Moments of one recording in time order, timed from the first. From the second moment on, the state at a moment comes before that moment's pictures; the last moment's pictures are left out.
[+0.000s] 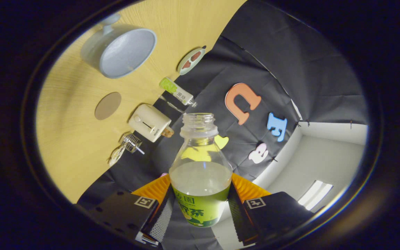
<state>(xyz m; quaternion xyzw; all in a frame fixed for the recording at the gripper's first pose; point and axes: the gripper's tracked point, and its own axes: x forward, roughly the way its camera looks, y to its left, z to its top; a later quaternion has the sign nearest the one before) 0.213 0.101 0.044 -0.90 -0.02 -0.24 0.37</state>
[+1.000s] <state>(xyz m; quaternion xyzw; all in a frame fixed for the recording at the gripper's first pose) 0.211 0.081 0.041 -0.85 0.00 -0.25 0.47</state>
